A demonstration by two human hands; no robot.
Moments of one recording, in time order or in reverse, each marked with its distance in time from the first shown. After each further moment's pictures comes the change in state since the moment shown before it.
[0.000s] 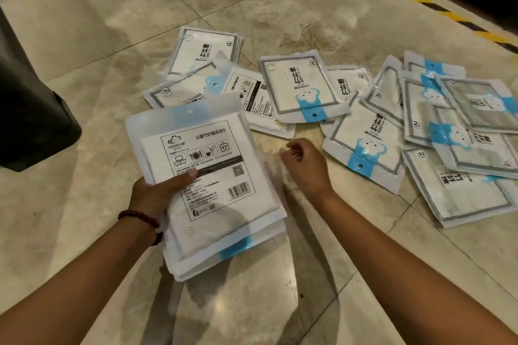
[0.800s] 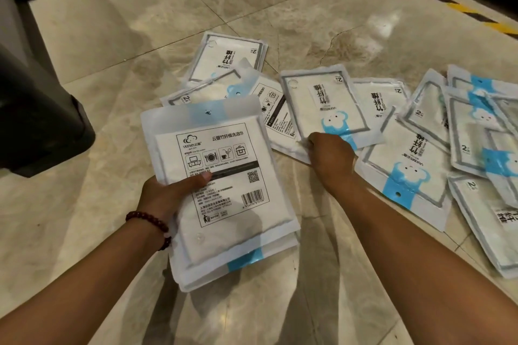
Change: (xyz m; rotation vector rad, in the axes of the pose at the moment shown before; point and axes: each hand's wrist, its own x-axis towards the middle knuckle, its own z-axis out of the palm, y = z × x) left_hand 0.044 0.005 0.000 -0.021 0.008 0.013; right_hand 0.107 0.020 0.025 -0.970 0.064 -0.254
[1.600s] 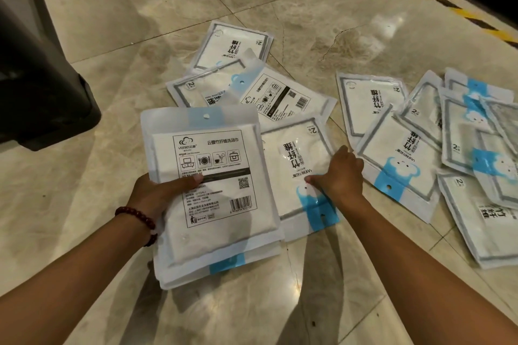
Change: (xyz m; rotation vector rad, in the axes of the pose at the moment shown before) left_hand -0.015 -0.015 -0.027 0.061 -0.004 -0.052; right_hand -0.061 0.016 -0.015 0.173 -0.215 0.322
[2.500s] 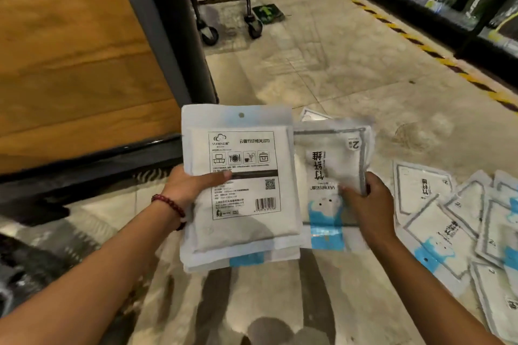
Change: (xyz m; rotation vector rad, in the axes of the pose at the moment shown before) left_hand -0.162 0.215 -0.106 0.007 0.095 0.236; right_hand -0.151 -0.143 -0.186 0.814 0.037 -0.359
